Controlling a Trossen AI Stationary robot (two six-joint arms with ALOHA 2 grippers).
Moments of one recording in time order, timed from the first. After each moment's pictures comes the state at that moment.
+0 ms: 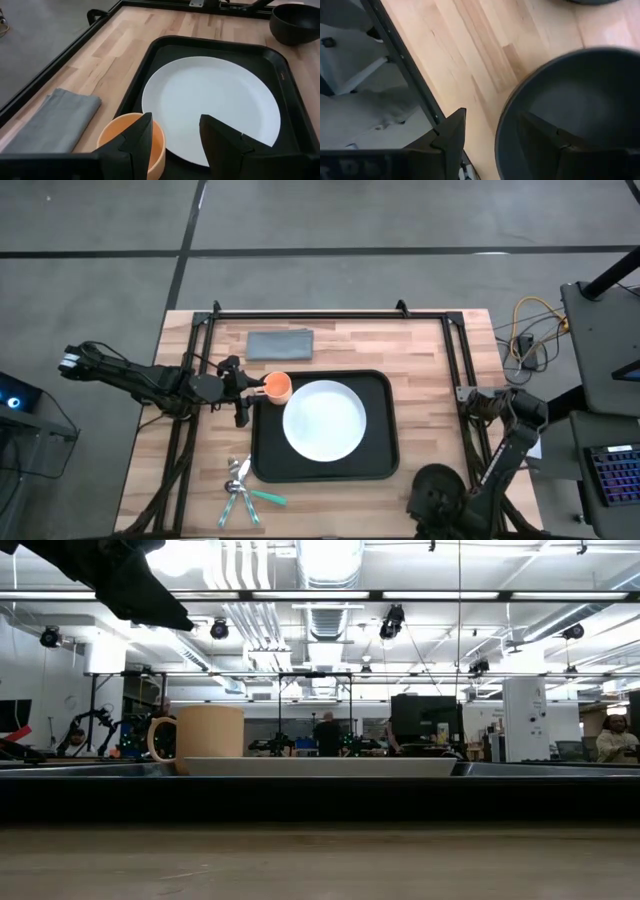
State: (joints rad) left arm -0.23 0.75 0.60 -0.37 -0.45 -0.25; right arm 1.04 1.90 1.52 -1.12 0.16 1.54
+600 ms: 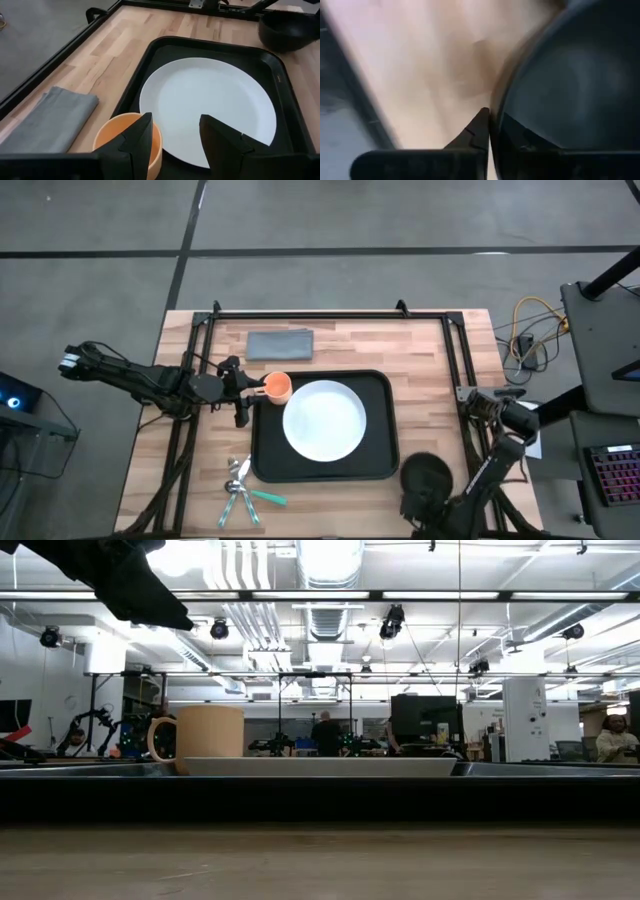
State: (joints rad) left arm -0.23 0.75 0.60 -0.37 -0.44 -0.28; right arm 0.99 1.99 1.52 -1.21 0.13 1.32
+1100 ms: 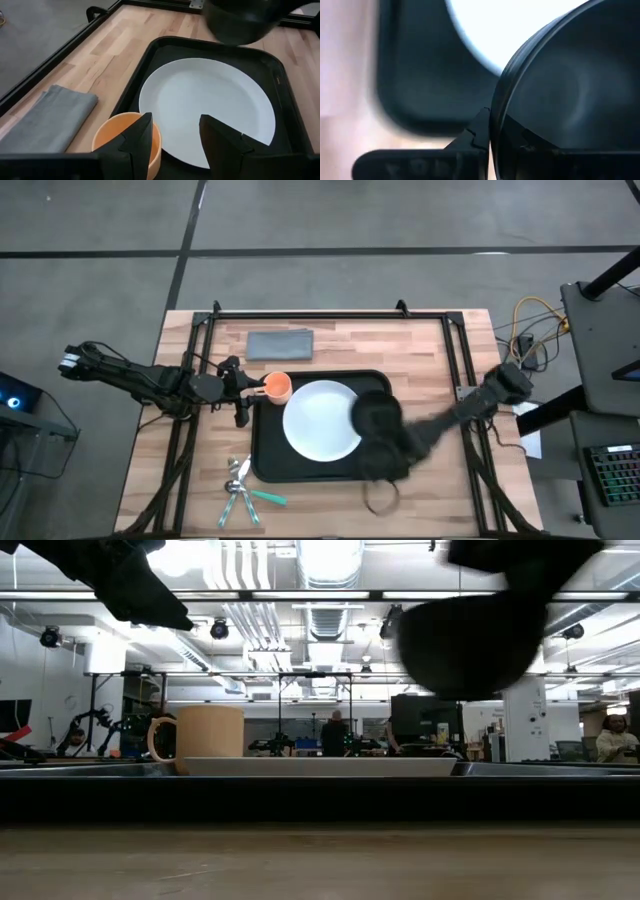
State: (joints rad) left arm -0.23 0.75 0.60 -0.37 -0.44 -0.29; right arm 0.49 1.79 1.51 -1.23 0.30 0.25
